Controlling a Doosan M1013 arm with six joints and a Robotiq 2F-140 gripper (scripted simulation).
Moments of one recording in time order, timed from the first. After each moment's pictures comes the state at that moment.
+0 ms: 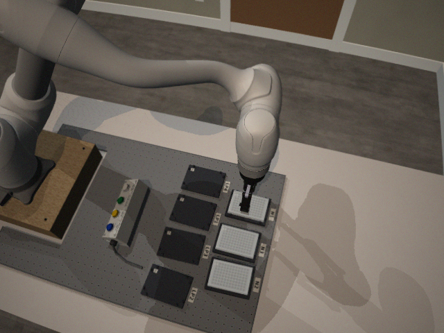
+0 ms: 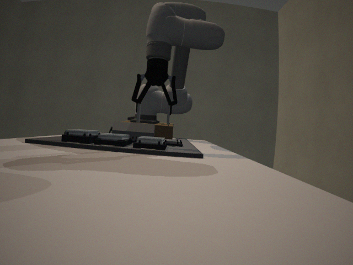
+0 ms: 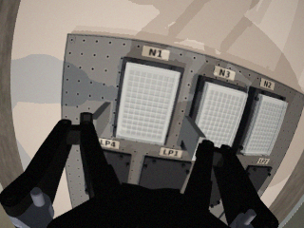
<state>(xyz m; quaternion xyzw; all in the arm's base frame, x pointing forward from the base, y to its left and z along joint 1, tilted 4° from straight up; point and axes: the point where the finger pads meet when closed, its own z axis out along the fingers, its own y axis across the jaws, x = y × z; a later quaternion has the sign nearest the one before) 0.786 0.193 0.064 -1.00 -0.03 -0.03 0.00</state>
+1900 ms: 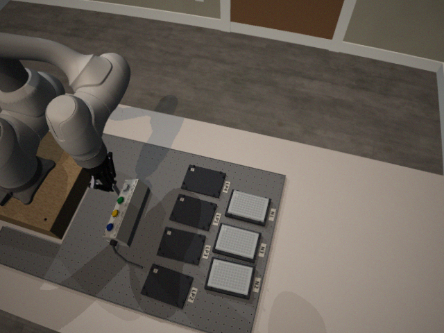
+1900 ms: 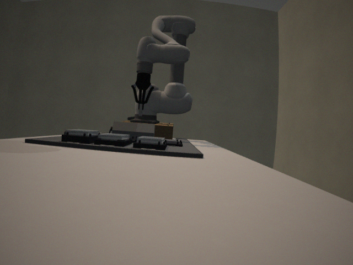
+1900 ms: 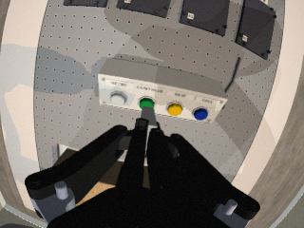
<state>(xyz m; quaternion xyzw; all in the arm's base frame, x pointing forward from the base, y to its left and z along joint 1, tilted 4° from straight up) 0.368 0.048 0.086 -1.00 -0.06 -0.03 0.00</state>
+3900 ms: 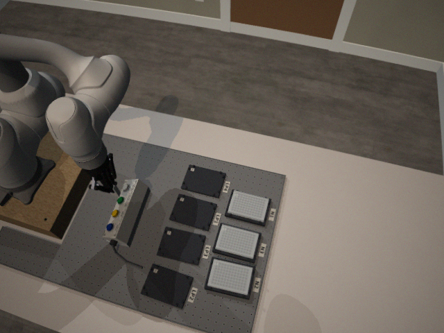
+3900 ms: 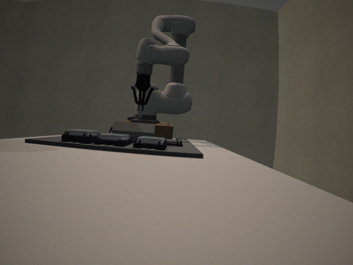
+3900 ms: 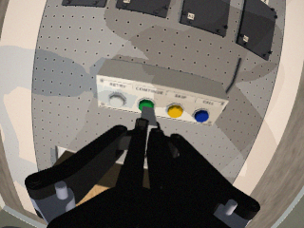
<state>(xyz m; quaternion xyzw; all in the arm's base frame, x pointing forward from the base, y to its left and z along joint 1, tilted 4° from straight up) 0.369 0.047 0.079 -1.00 -0.06 -0.03 0.00</state>
